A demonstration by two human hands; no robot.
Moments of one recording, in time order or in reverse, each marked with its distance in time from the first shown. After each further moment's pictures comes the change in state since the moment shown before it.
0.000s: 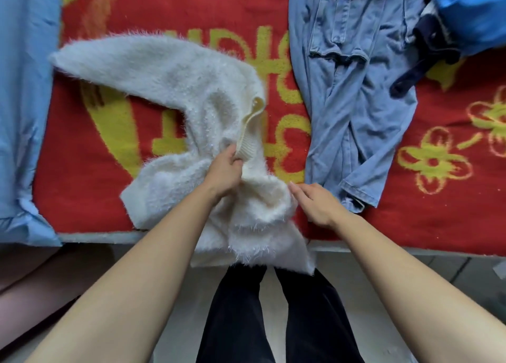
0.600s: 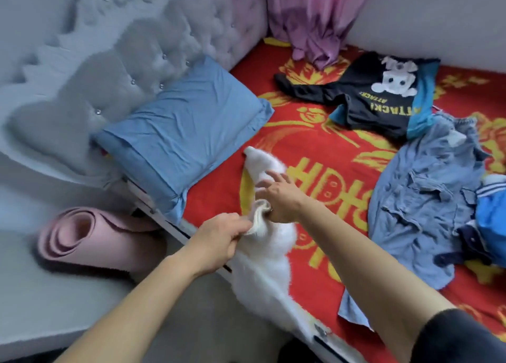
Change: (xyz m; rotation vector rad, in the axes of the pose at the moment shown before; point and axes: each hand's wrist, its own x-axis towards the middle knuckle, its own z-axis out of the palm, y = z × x) left_hand -0.359 0.066 -0.161 0.492 0.449 0.298; right_hand -0.154 -0.352 -0.065 -0.965 0.124 -1.024
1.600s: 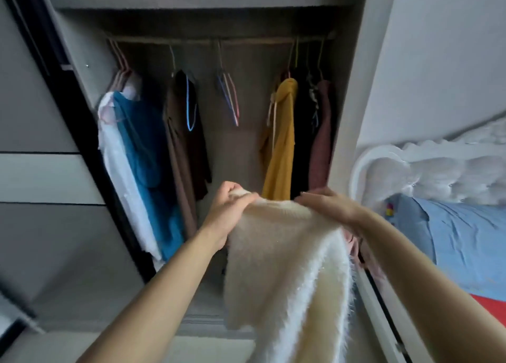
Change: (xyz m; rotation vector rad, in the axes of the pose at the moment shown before) left_hand -0.769 -0.146 -0.124 -0.910 1.460 -0.791; right_hand -0.081 -0.789 -0.060 0.620 -0.214 -0.501
